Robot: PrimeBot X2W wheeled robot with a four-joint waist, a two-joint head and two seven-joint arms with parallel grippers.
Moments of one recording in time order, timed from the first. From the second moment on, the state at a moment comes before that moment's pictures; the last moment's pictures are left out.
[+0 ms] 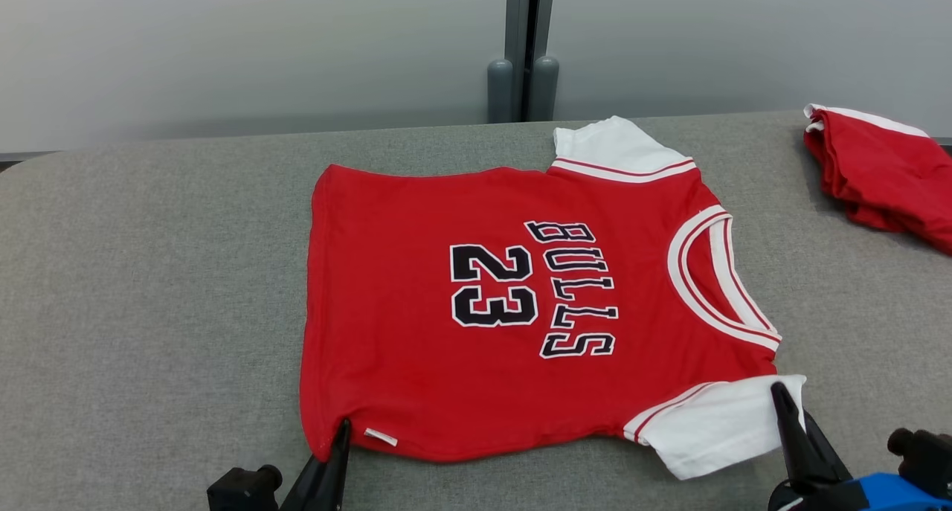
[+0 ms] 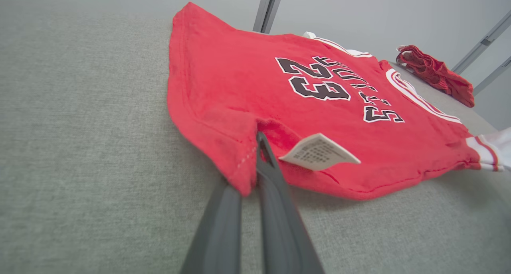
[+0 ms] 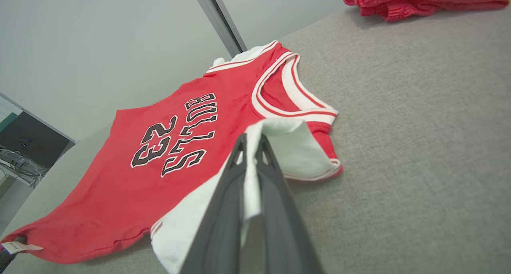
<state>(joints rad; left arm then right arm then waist) 0.03 0.21 -0.39 0.34 -0.50 -0.09 -0.24 0.12 -0.08 -0.05 0.07 0.55 0.13 -0.02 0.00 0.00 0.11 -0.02</state>
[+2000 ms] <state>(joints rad) -0.28 0.24 -0.44 0.54 -0.42 -0.03 -0.26 -0.45 -0.32 0.26 0.77 0.51 0.13 -0.24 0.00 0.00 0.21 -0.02</state>
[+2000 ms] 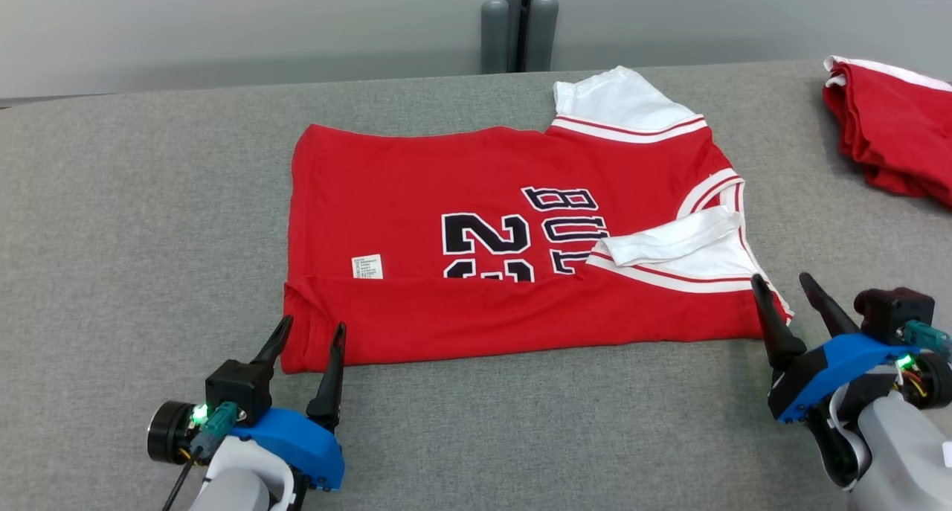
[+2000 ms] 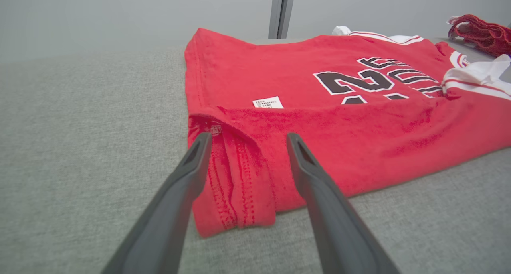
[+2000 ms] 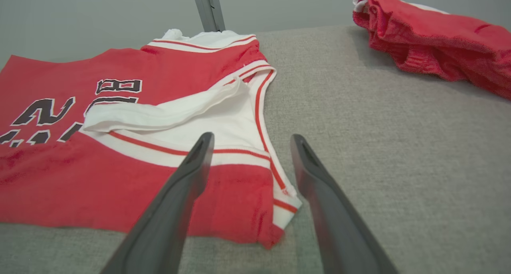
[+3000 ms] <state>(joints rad) -0.31 0.18 -0.38 0.72 -0.40 -0.03 -0.27 -0.49 -0.25 0.25 0.94 0.49 0.13 -0.26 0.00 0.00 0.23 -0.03</state>
